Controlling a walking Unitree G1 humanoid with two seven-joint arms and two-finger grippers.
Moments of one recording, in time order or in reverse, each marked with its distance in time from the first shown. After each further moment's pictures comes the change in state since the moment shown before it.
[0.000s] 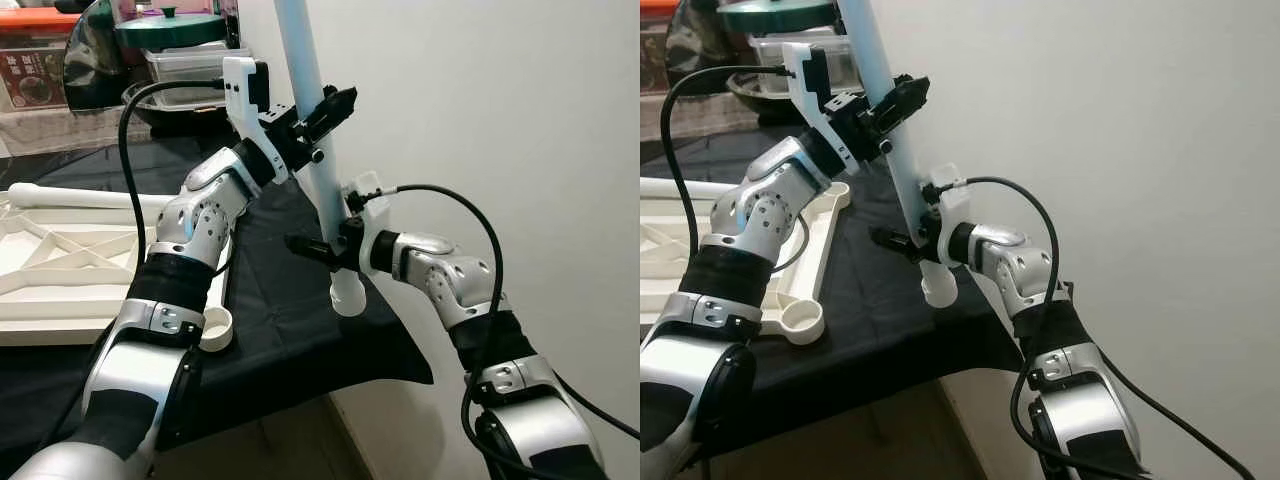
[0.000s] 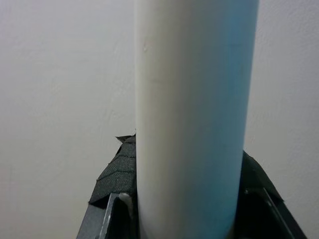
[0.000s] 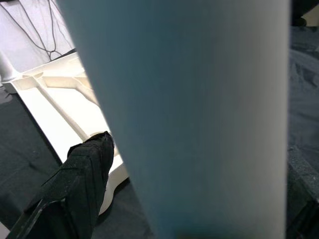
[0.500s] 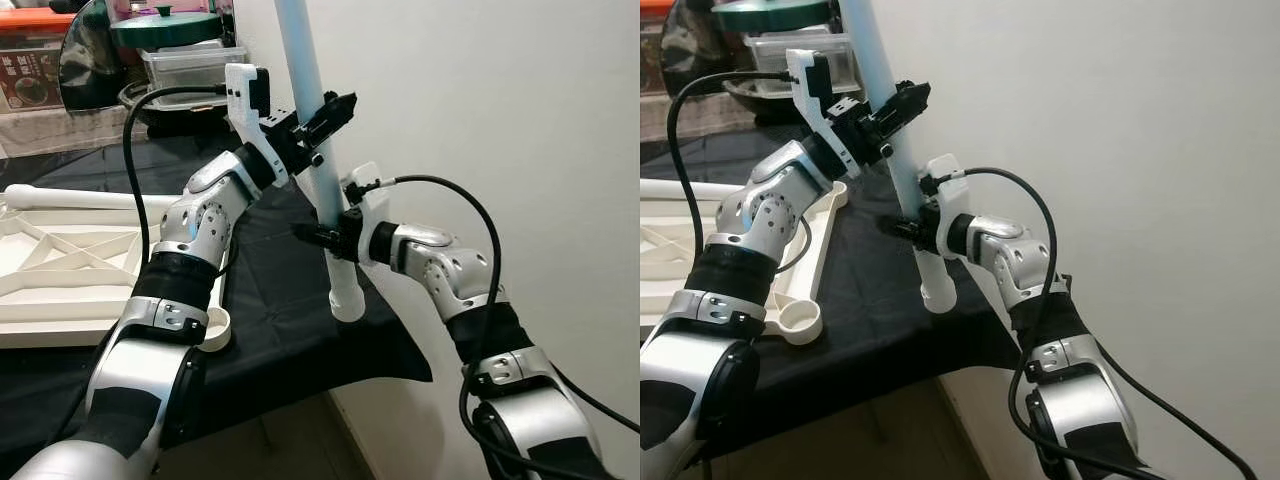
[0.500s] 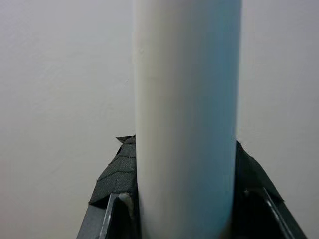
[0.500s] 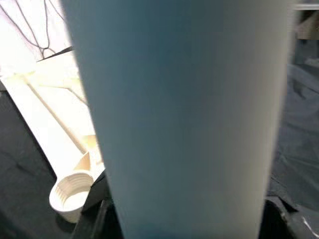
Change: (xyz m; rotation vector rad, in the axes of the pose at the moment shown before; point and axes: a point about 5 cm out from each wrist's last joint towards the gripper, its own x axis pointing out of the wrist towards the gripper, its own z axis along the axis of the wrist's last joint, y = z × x) left arm 0.002 0.003 -0.002 0.000 0.008 0.004; right arm 0.006 0.003 0.008 -0.058 -0.016 0.003
